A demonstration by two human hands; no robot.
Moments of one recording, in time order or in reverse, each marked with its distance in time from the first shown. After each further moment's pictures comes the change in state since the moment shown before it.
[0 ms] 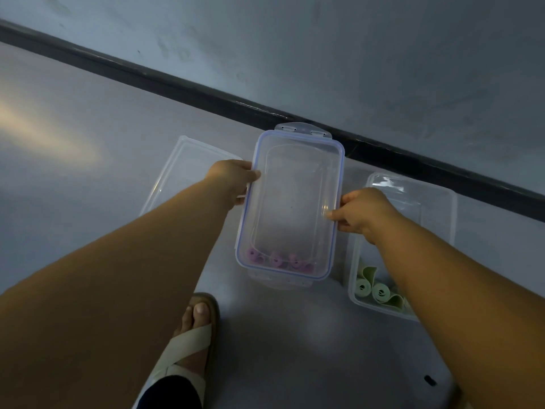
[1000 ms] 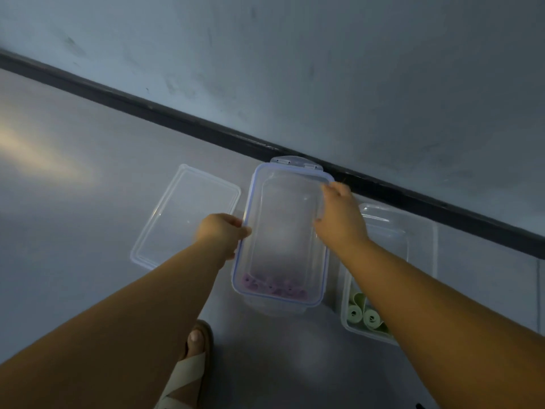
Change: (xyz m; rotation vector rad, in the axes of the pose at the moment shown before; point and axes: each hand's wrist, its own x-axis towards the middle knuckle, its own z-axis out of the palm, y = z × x) left_hand -0.004 -0.045 -0.010 0.070 0.047 -0.005; right_hand -0.003 -0.025 0.013 -0.527 0.312 -0.469
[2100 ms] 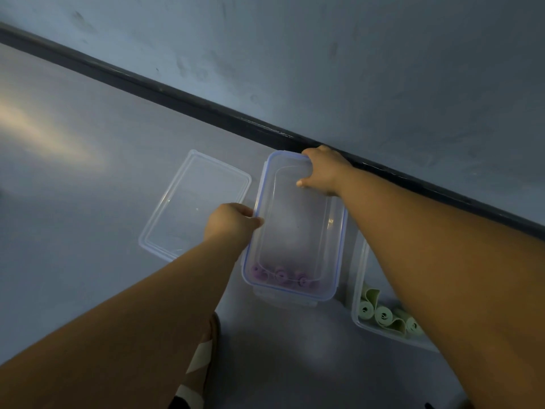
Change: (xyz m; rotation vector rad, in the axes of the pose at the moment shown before) left_hand -0.001 -0.003 0.008 0.072 0.098 0.060; right_hand 0.078 -0.038 -0.010 -0.211 -0.286 -0.174
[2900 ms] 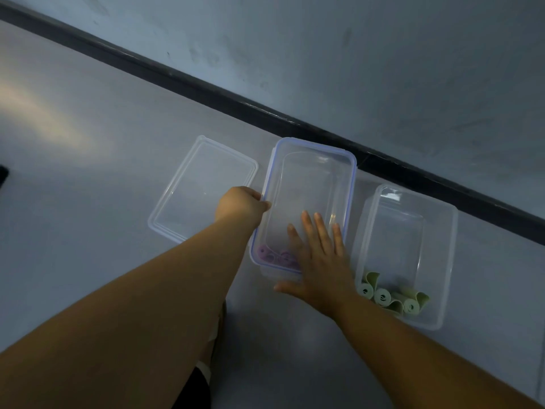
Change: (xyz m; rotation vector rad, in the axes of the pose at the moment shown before) left_hand -0.008 0.006 -0.003 0.063 -0.018 0.003; right_hand -0.136 0.006 0.147 -0.335 0.229 -0.236
